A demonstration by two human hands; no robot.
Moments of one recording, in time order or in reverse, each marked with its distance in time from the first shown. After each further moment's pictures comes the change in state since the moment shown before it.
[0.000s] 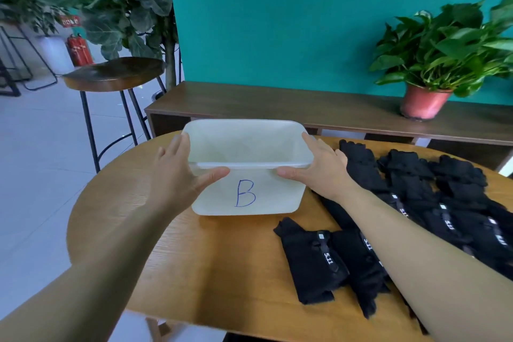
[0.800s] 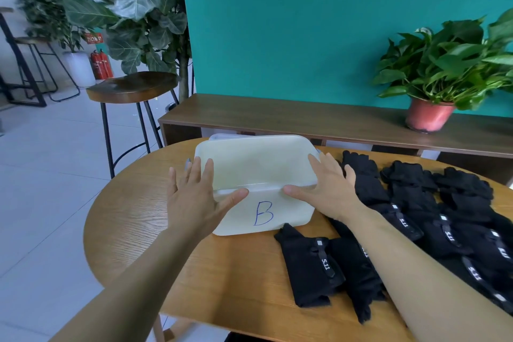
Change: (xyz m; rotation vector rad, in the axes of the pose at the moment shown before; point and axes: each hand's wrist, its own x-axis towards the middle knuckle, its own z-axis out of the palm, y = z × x) left_hand -0.035 0.019 0.023 0.316 -0.033 -0.046; right_hand -0.030 0.008 -0.008 -0.122 -0.094 0.007
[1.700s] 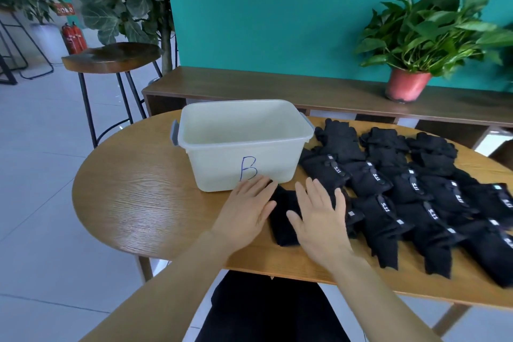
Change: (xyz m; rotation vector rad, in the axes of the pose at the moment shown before) left_hand -0.079 0.058 0.077 -0.242 -0.119 0.594; right_hand -0.137 0.007 0.070 -0.311 0.207 -0.043
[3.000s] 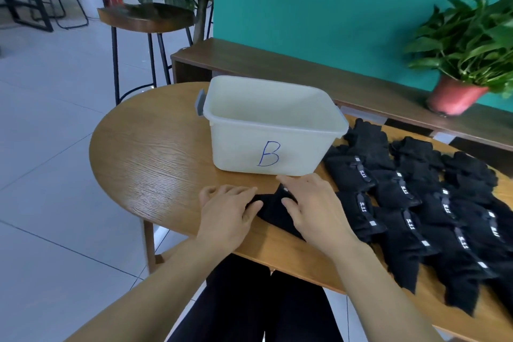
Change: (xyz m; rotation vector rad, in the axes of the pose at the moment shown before) left_hand -0.049 -0.008 0.011 0.000 0.176 -0.454; right_hand 0.028 -0.024 -0.023 0.319 -0.123 -0.335
